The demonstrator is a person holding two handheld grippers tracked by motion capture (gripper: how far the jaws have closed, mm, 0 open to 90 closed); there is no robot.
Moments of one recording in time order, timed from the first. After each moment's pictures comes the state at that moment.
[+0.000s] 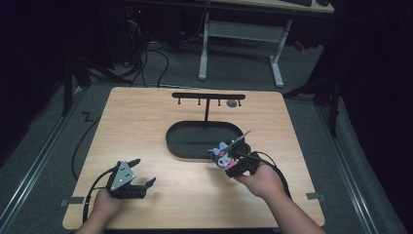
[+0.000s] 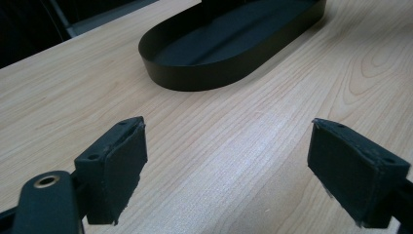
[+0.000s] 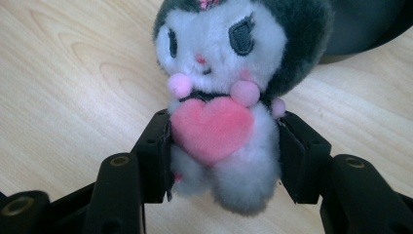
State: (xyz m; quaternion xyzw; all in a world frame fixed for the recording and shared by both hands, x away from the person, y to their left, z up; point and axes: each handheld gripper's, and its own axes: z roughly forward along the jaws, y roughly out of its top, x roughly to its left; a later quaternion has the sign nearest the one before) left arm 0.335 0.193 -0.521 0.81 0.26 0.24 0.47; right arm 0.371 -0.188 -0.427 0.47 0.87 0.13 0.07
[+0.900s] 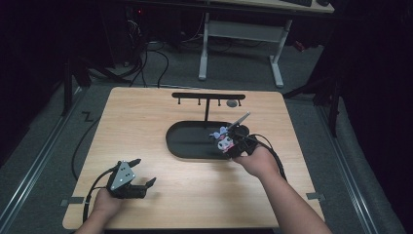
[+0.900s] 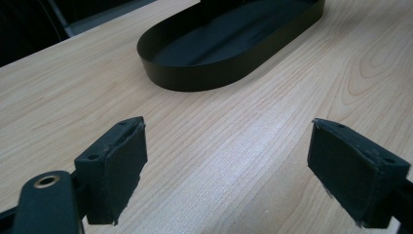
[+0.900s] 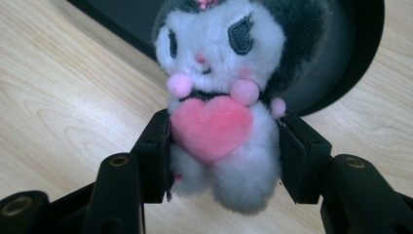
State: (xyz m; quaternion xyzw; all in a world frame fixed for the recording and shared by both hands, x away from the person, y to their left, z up) left arm 0.336 0.193 -0.521 0.81 0.25 0.24 0.47; right arm 0.424 -0.192 -0.424 0.50 0.85 0.14 0.07
